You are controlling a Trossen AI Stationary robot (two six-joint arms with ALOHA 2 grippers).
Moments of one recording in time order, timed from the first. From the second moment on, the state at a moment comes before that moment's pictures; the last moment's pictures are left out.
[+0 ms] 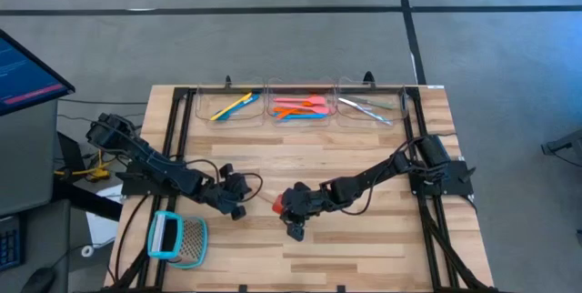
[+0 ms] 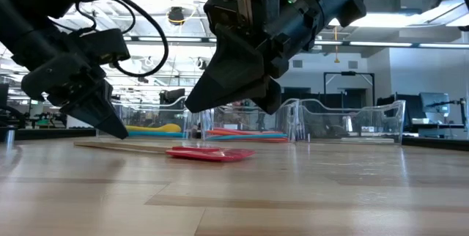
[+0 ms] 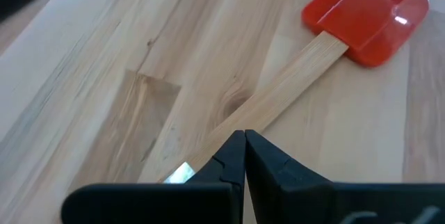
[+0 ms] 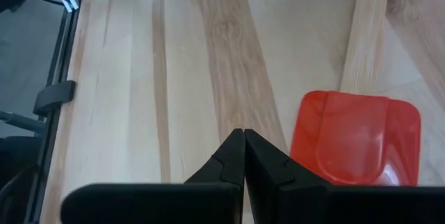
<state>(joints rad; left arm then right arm) -0.46 1.45 0.43 0.05 -0.56 -0.62 0.31 2.02 1.20 0.10 0.05 0.59</state>
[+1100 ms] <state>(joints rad) -0.34 1.55 0.41 0.12 -0.53 -0.75 0.24 2.02 1.20 -0.08 0.11 0.46</state>
